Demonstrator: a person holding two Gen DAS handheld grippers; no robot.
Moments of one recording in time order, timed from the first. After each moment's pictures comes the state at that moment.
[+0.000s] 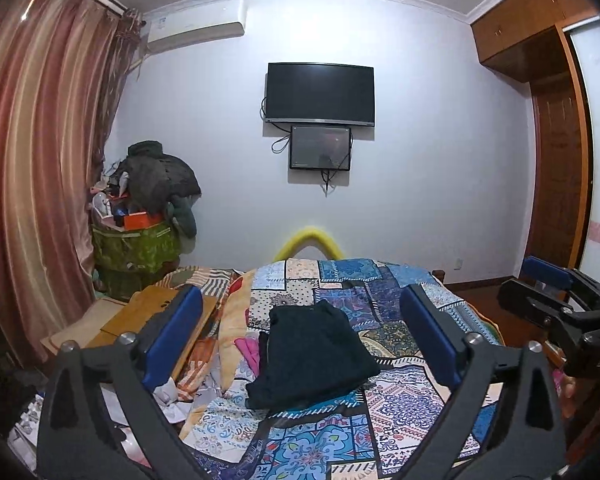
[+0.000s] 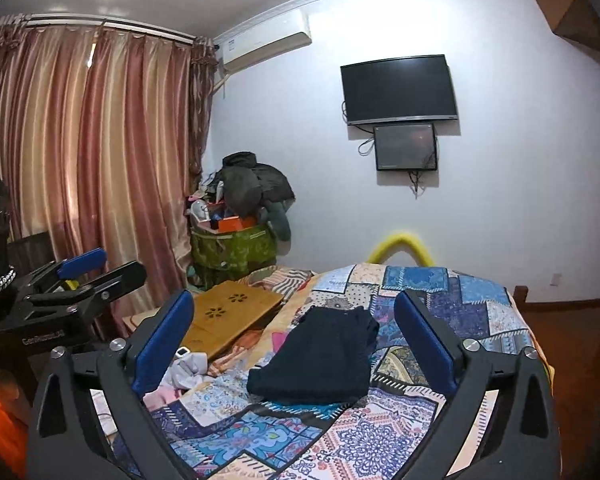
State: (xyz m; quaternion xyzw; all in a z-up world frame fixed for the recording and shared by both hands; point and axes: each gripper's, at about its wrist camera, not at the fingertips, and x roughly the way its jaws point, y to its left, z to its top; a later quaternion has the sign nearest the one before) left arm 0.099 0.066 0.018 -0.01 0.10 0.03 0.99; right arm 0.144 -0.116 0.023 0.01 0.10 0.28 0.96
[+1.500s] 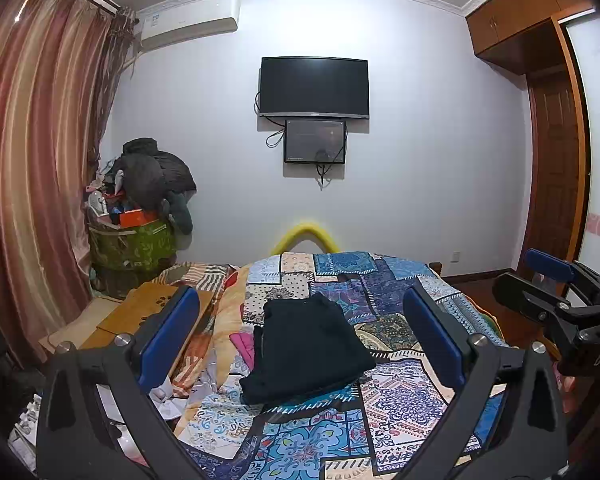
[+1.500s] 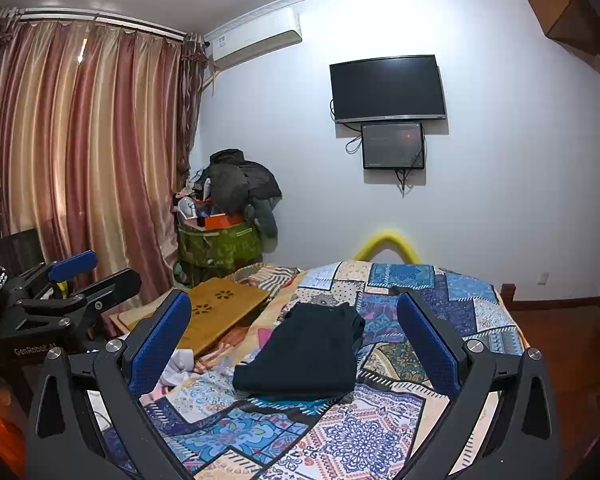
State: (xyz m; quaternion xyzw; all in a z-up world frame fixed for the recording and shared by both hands) left arm 0.101 0.059 0.011 0.00 0.11 0.02 0.99; right arm 0.134 -0.119 0.021 0.00 0.10 0.26 0.96
